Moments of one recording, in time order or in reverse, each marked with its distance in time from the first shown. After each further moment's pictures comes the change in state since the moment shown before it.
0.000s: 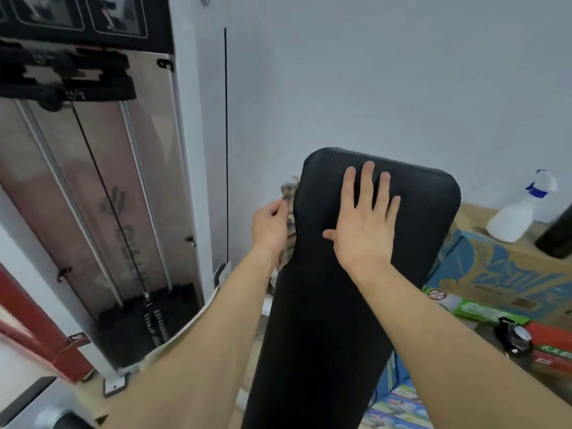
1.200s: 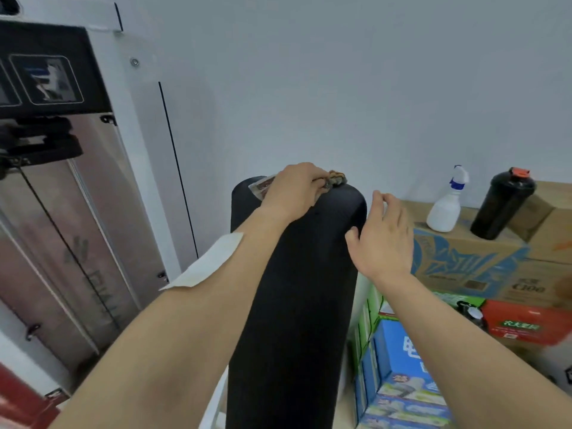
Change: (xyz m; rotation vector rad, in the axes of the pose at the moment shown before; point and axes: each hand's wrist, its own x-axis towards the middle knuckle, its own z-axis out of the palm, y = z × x) left_hand -0.016 0.143 0.127 0.918 -0.302 0.799; right_hand -0.016 0.147 -0.037 0.247 0.042 0.277
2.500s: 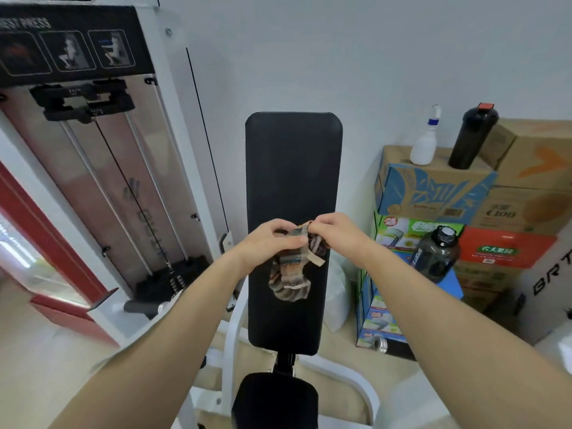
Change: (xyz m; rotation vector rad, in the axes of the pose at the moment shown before) left_hand -0.323 0.090 -0.013 -0.748 -0.426 -0.580; right_hand -0.214 0.018 -0.081 0.862 -0.734 0.020
